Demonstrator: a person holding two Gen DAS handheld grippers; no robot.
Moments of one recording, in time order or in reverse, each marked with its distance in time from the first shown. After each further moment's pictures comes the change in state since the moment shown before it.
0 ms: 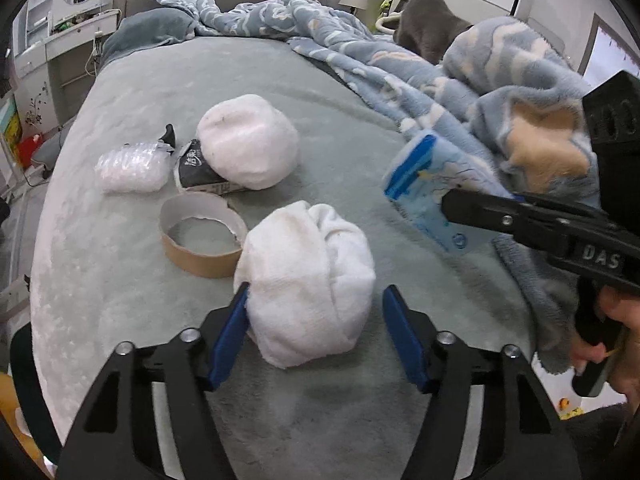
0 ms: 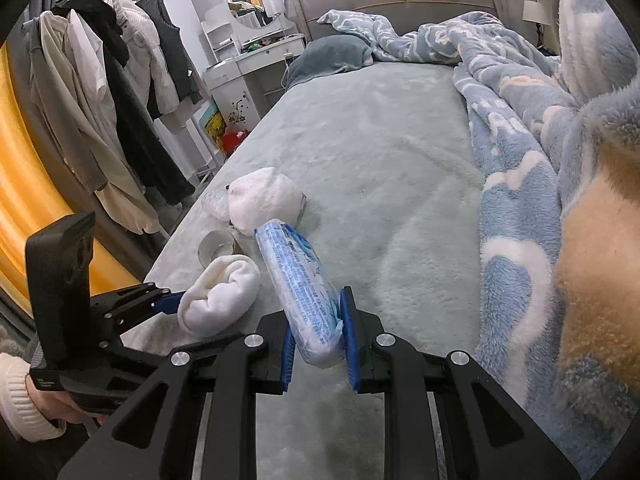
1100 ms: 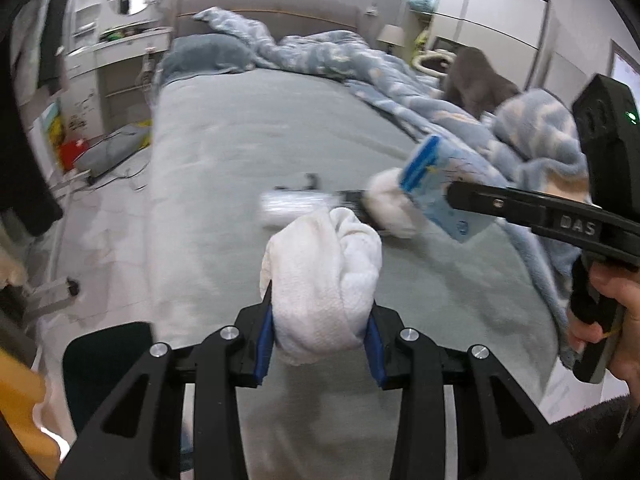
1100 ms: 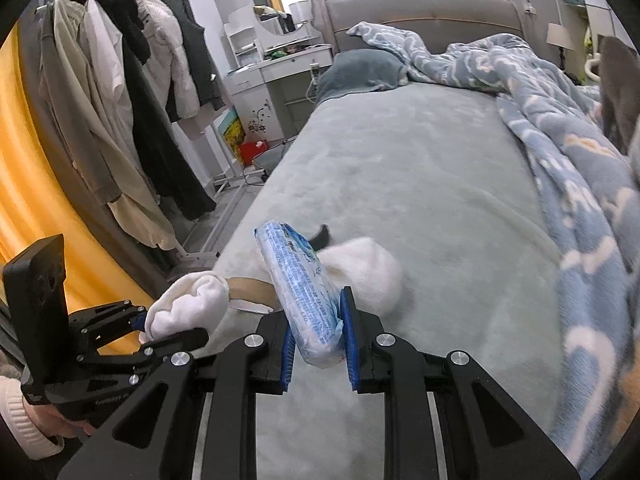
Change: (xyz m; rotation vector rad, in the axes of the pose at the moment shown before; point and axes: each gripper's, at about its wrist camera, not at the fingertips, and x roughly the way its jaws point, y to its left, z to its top) left arm -0.079 0.098 0.000 -0.083 -0.118 0.105; right arm 0.041 0.081 0.056 -0.064 -0.035 0.027
